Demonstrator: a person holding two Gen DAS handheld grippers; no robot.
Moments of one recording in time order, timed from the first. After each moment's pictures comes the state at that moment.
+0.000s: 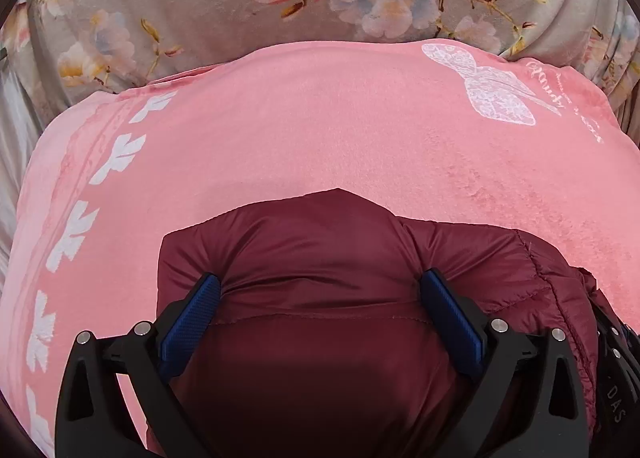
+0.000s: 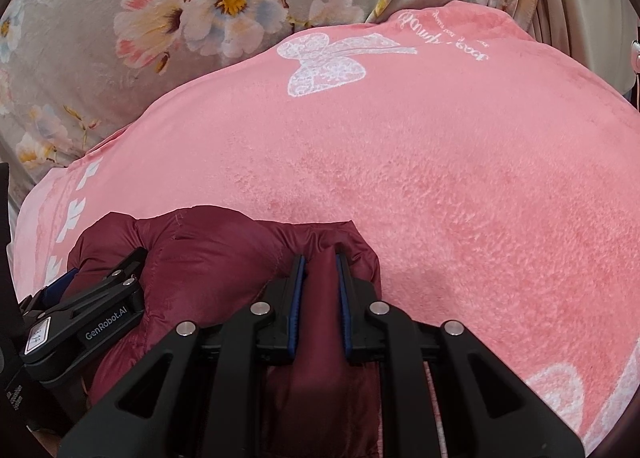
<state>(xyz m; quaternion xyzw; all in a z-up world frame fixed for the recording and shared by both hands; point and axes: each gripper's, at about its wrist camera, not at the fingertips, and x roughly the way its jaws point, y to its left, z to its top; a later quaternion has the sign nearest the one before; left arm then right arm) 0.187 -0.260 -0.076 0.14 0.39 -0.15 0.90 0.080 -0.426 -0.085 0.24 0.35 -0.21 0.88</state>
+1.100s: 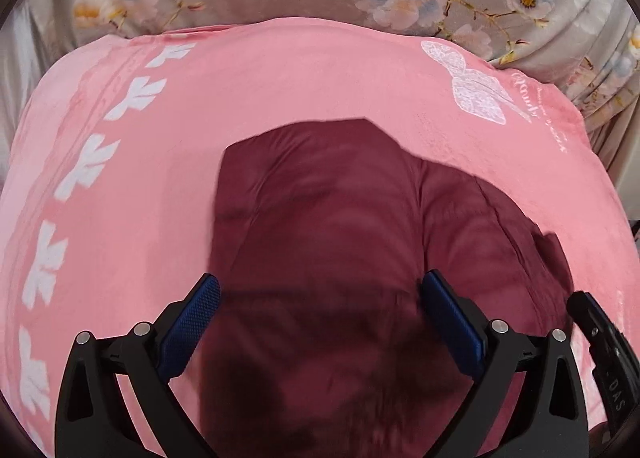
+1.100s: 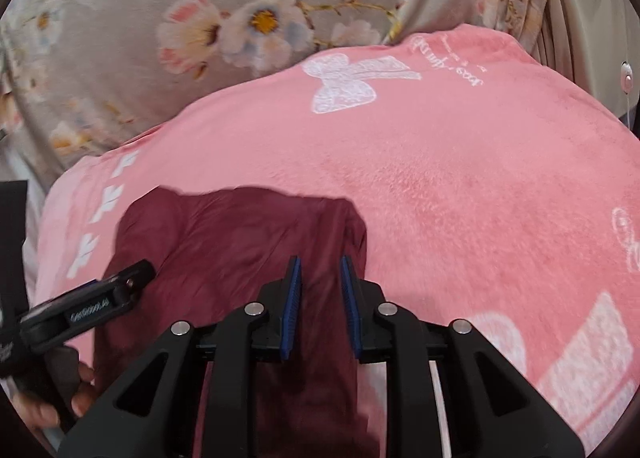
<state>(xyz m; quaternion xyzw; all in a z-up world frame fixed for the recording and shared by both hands) 0.135 -0.197 -0.039 0.06 0.46 -0.18 0.87 -0.001 -0.391 -0.032 0.21 0.33 -0.16 0.90</state>
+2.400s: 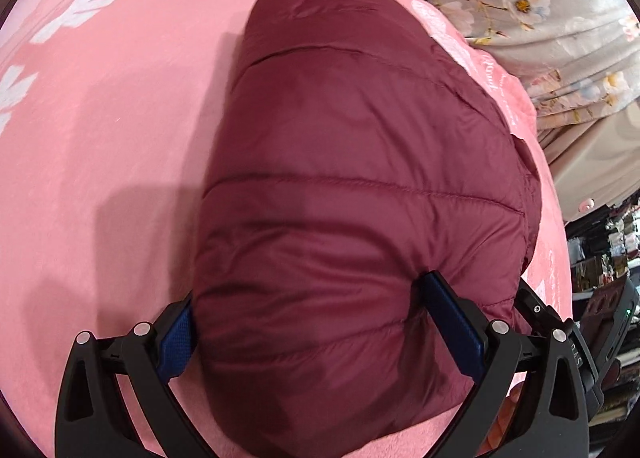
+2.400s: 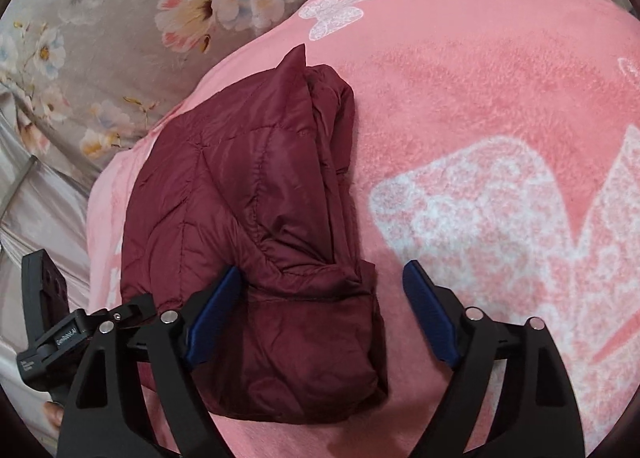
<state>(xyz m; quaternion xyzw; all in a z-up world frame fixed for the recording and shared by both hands) 0.092 -0.127 -0.090 -0.06 0.56 -0.27 0.78 -0.042 -0.402 -0.097 0.35 0.36 -0.09 0.86</state>
